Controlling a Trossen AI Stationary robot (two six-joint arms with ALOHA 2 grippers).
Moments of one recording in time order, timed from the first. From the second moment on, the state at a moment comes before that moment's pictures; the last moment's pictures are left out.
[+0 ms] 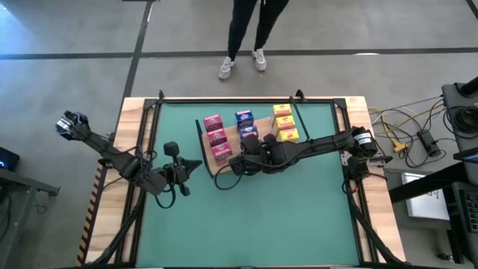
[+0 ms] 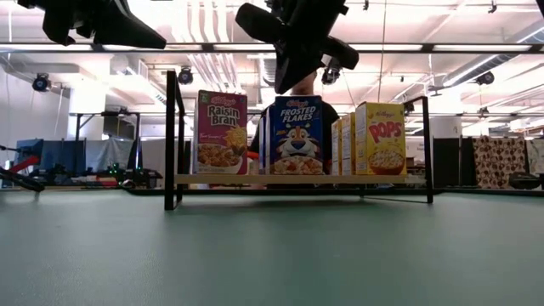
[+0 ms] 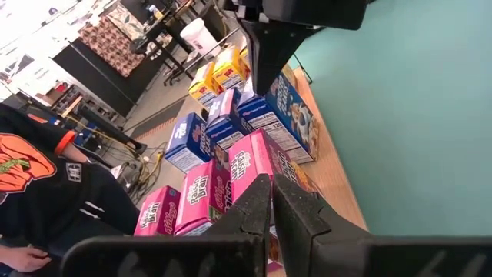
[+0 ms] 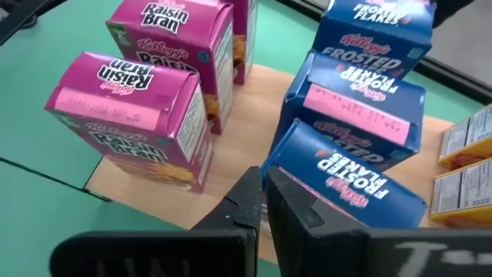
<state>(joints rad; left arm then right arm) -0.56 0.96 0.61 -0.18 -0.98 0.18 0.13 1.90 1.67 -0.86 0.66 0.90</state>
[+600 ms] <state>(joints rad) -0.56 0.96 0.61 -0.18 -0.98 0.18 0.13 1.90 1.65 -0.85 0.71 0.89</state>
